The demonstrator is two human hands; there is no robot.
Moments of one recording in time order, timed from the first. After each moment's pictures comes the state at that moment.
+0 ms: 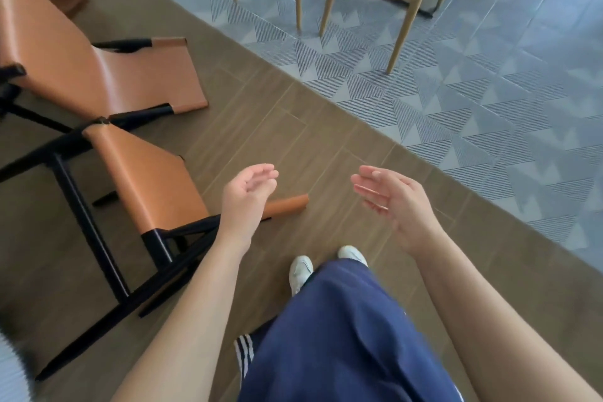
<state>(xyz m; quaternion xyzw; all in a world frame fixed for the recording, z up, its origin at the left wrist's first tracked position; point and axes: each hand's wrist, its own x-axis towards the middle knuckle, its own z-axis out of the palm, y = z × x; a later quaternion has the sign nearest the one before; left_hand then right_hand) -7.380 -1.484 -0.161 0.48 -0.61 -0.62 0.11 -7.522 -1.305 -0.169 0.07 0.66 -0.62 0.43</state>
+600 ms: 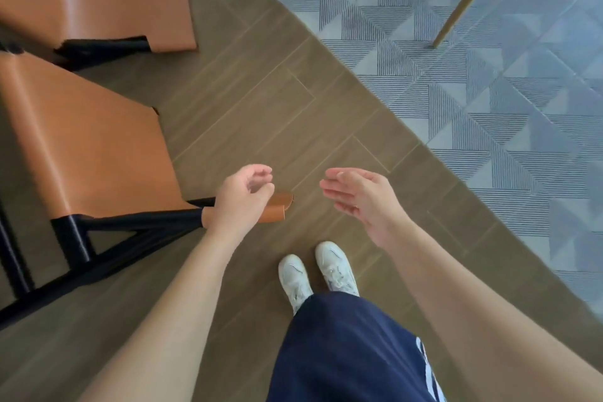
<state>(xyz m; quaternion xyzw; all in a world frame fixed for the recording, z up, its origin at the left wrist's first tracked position) -7.466 -1.505 -0.350 0.56 -0.65 -0.51 -0.01 -7.624 -1.378 -0.337 0.04 0.69 -0.47 0.56</state>
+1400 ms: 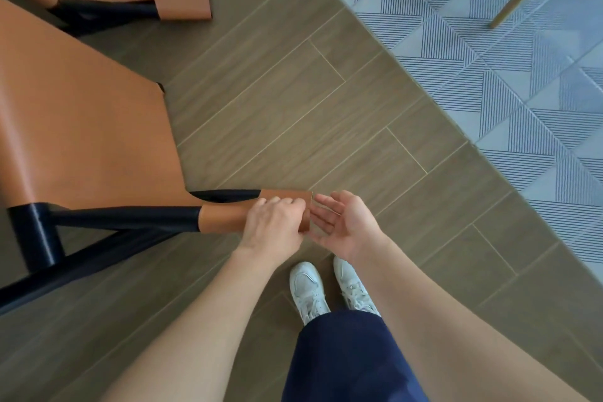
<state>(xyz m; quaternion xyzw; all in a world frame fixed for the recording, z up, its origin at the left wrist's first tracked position) -7.442 -1.490 -0.485 0.32 -0.91 -0.15 -0.24 -7.552 -1.422 -0.500 0.37 0.51 -0.46 0.63</state>
